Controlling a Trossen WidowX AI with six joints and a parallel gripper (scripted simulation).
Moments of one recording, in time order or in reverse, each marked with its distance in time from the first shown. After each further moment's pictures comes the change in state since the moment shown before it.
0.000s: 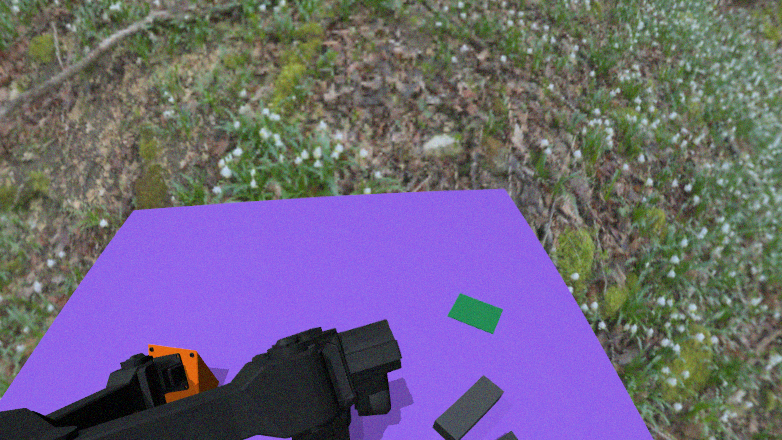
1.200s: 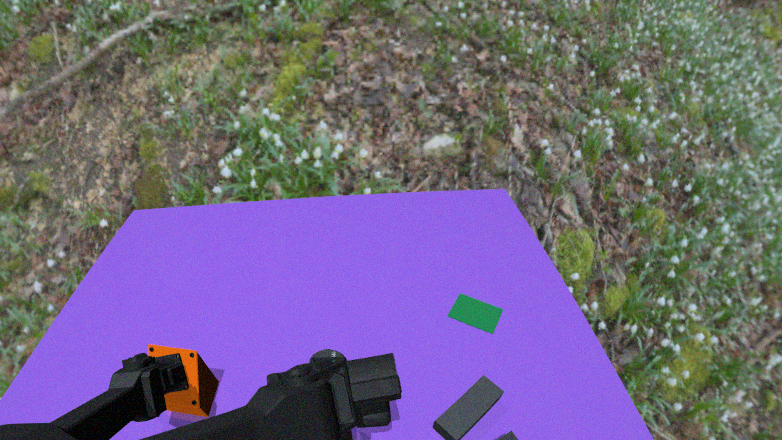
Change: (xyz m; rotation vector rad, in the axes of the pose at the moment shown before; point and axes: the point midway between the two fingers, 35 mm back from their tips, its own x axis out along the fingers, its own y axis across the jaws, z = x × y) arm 0.049 0.000 0.008 -0.001 0.007 -0.004
